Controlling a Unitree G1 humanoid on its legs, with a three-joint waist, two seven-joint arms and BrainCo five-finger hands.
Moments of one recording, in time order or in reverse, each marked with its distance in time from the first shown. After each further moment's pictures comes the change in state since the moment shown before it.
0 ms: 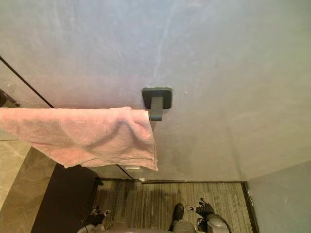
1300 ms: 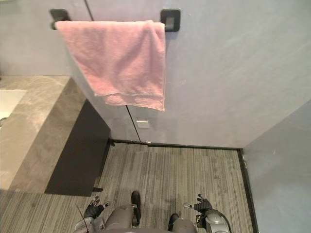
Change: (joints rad) left arm -0.004 0.026 0.023 -0.051 0.035 -0.015 -0.015; right arm -0.013 -0.014 0.052 -0.048 -0.045 -0.005 -0.016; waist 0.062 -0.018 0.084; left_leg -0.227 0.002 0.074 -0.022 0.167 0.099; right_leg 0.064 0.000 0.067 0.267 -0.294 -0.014
